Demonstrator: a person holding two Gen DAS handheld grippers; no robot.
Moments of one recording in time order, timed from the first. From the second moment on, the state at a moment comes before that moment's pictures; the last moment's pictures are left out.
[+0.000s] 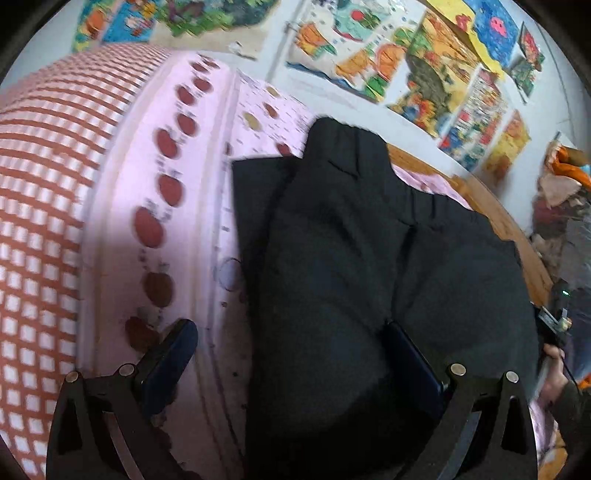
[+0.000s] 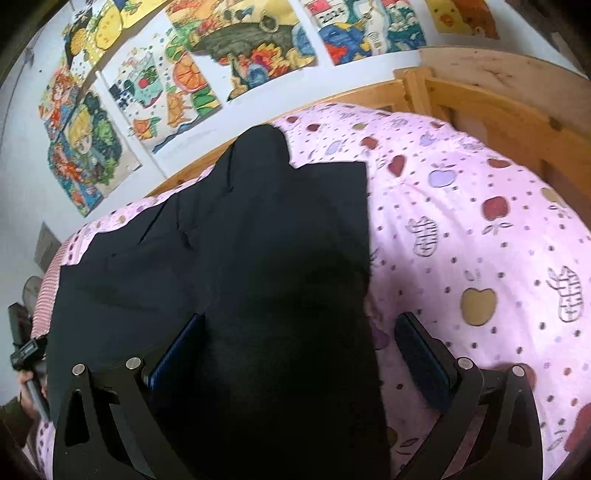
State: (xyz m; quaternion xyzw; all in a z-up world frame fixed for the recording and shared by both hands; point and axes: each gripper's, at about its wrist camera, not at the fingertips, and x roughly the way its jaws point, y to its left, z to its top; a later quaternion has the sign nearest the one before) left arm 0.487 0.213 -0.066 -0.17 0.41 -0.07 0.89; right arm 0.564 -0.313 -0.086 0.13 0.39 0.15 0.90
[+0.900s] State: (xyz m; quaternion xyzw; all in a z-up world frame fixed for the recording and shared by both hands) left arm 0.503 0.194 -0.094 -0.24 0.50 -0.15 0.82; right arm 0.572 -0.284 -0.101 0.14 0.46 0.21 0.85
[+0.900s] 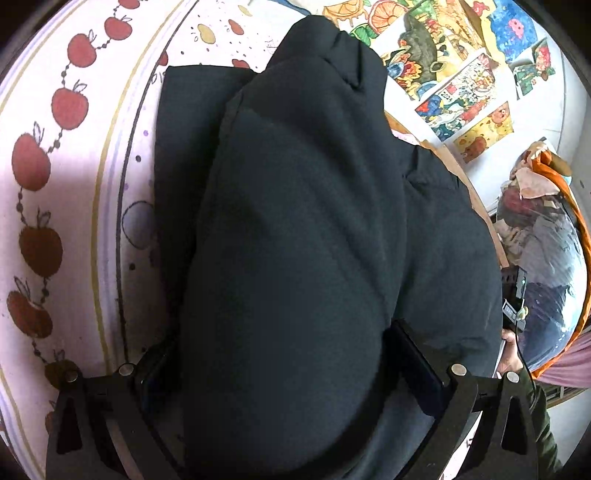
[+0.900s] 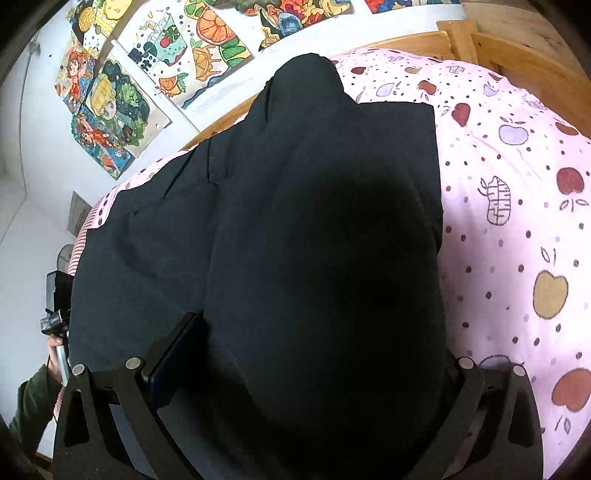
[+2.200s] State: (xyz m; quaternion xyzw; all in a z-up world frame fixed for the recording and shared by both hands) left arm 0.431 0.181 -0.003 -0.27 0.46 -0.07 0.84; right arm 0.487 -0.261 0.011 0.10 0.39 0.17 0.90
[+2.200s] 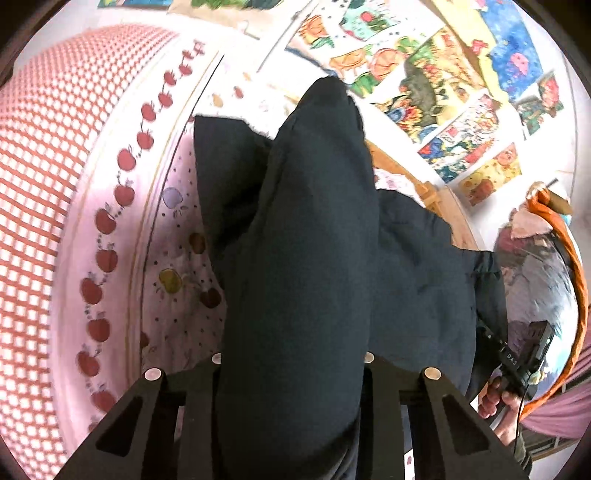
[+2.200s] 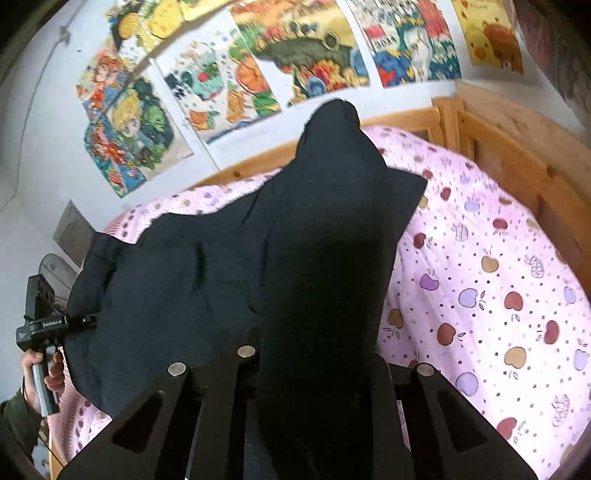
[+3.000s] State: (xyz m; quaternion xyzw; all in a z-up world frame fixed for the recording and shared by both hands) left arm 0.395 0.187 -0.037 -0.24 0.50 -0.04 0.83; right arm 0.451 -0.259 -0.020 0.07 0.44 0.14 0.88
